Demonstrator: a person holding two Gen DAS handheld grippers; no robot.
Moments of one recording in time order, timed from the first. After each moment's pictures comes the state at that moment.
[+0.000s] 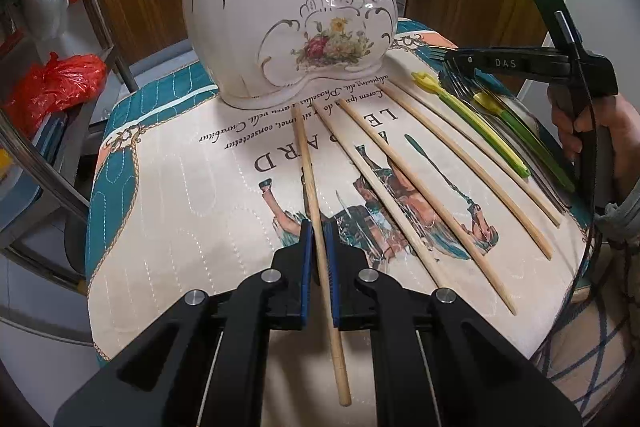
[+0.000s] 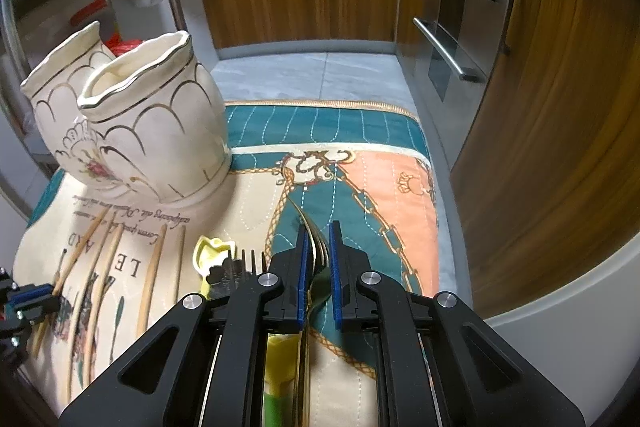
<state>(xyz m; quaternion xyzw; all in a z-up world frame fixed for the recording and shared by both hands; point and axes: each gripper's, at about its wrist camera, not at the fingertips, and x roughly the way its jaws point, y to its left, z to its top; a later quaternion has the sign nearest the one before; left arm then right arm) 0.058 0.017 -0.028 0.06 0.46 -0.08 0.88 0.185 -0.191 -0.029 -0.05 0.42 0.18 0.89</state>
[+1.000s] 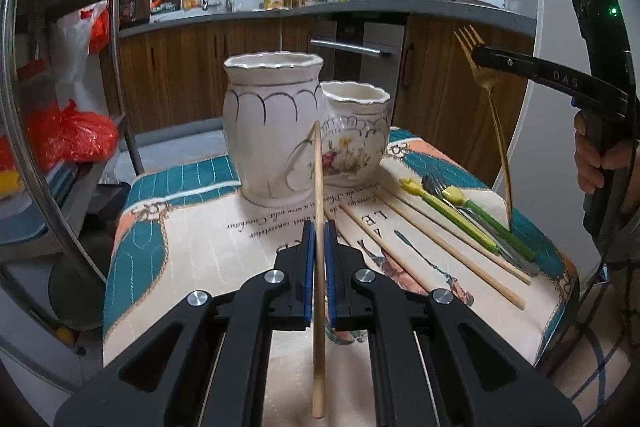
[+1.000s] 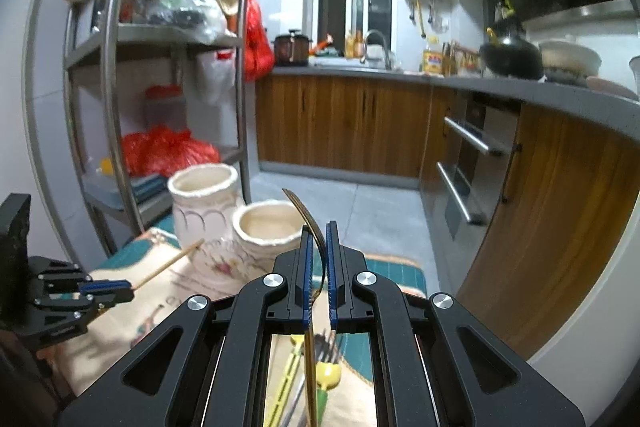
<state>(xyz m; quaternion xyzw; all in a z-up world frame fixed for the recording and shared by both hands) 0.035 0.039 0.000 0.01 0.28 -0.10 0.96 0.089 -0.194 0.081 -0.06 0.18 0.25 0.95</state>
